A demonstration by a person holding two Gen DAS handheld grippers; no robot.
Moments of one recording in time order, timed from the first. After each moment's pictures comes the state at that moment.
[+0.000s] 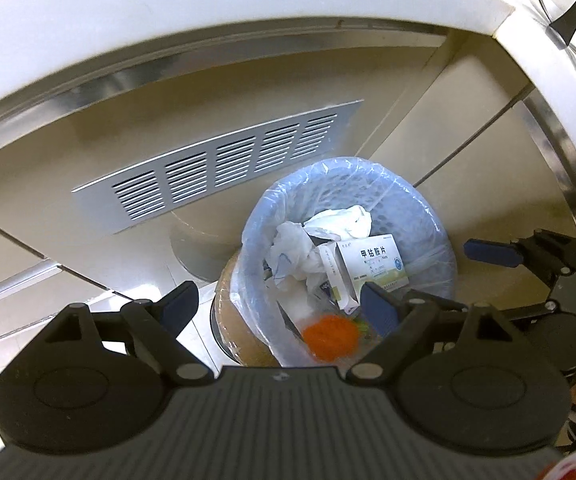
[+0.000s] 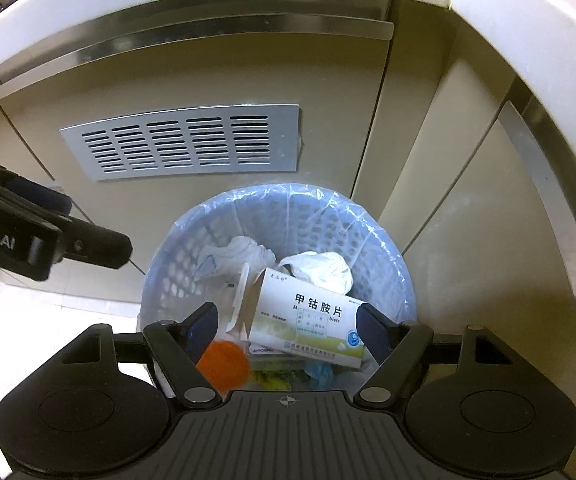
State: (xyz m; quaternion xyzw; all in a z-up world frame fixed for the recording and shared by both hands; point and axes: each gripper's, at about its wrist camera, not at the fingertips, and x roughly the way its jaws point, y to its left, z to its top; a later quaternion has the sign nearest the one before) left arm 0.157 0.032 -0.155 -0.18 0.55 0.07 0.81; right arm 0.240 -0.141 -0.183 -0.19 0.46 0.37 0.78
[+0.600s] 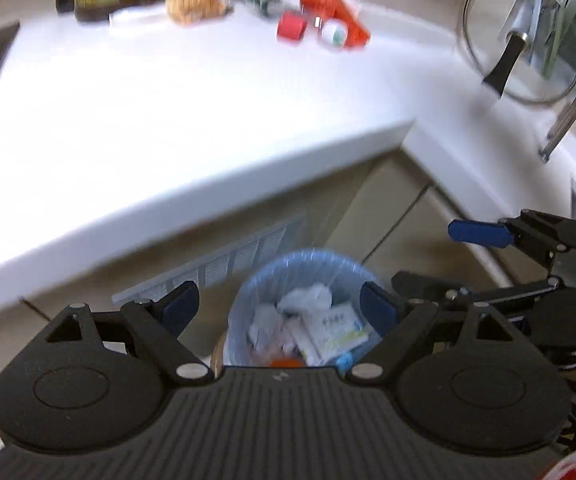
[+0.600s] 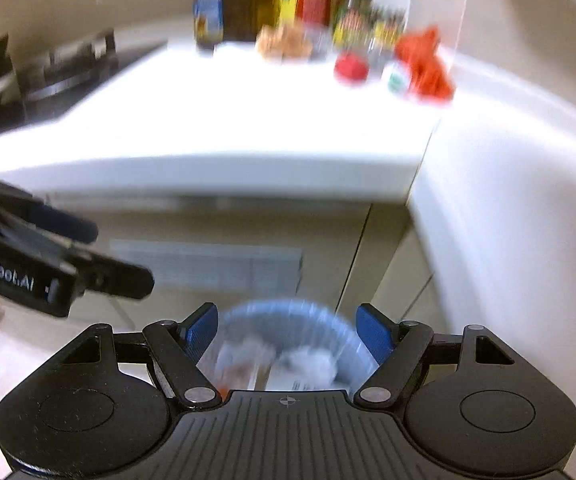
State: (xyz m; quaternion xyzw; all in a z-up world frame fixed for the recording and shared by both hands) left arm 0.138 0.034 -0.049 -0.15 0.44 0.04 0.89; right arm 0.215 -0.149 -0.066 -0.15 0.33 0.38 0.85
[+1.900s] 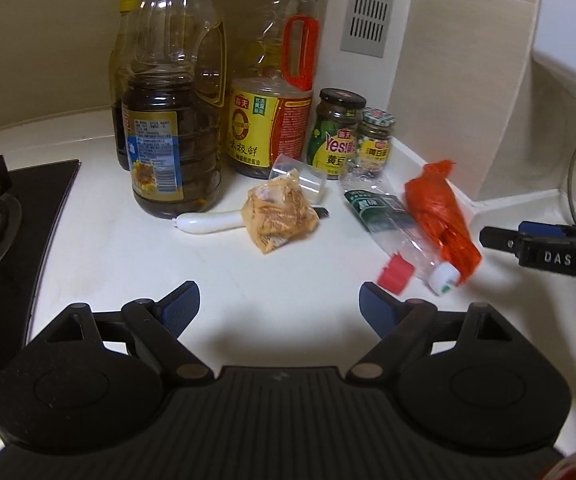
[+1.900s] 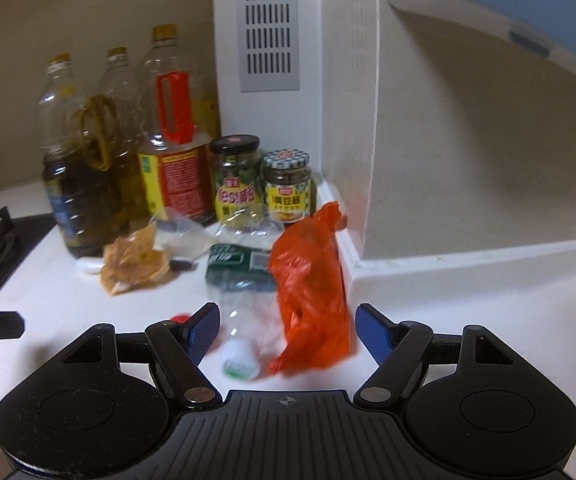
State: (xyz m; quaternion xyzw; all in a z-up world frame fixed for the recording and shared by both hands) left arm 0.296 0.117 0.029 -0.13 0.33 0.20 0.91; right arm 0.483 -0.106 0.018 -0.05 0.26 0.38 0.89
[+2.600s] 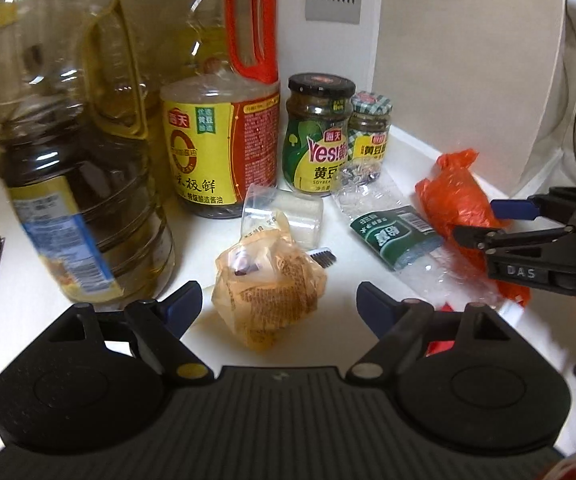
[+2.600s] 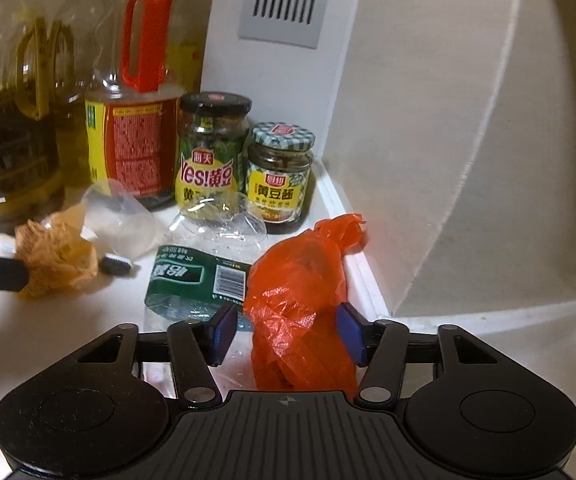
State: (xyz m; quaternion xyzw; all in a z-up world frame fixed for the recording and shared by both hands) left arm 0.407 0.172 -0.004 -0.05 0.36 0.12 0.92; right arm 0.531 -0.022 -0.014 -0.17 0.25 0.33 0.90
